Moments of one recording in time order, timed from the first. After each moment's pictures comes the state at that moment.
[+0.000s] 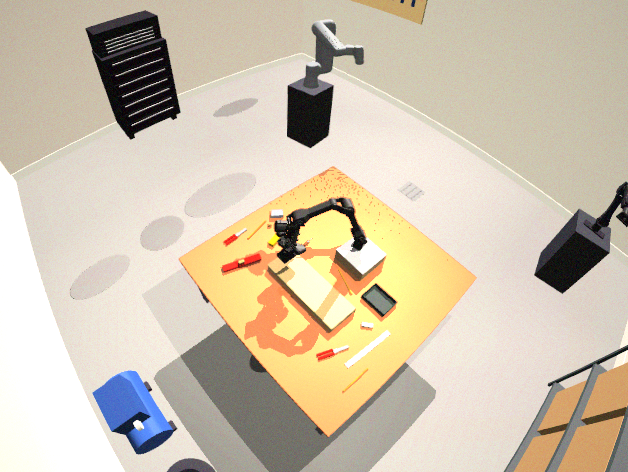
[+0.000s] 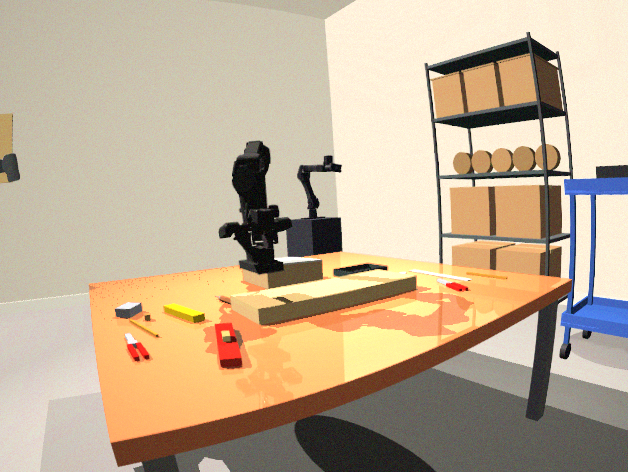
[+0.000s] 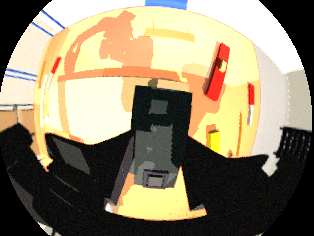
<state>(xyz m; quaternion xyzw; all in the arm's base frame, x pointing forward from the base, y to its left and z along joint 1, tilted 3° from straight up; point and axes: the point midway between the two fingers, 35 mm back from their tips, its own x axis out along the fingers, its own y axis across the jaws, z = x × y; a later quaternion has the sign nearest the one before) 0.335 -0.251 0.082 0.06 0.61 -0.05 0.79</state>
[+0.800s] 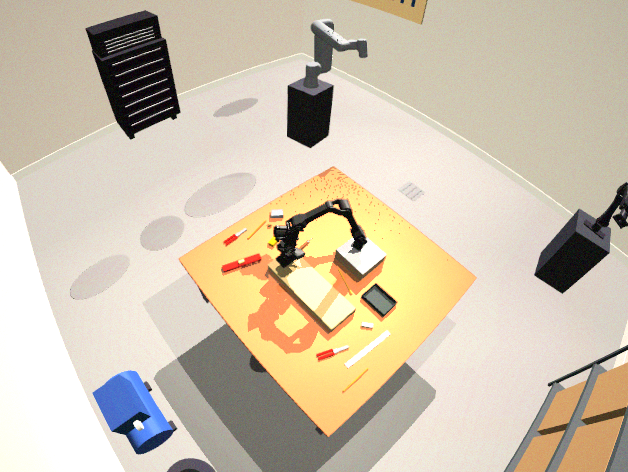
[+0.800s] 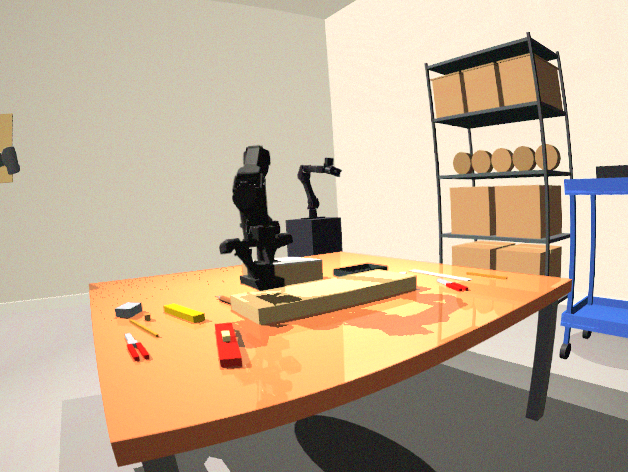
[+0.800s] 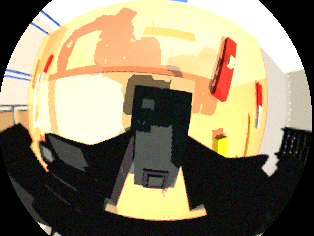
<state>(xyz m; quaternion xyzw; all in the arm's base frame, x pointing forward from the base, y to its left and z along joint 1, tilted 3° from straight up) 0.338 -0.254 0.042 0.06 0.61 -0.05 0.79</state>
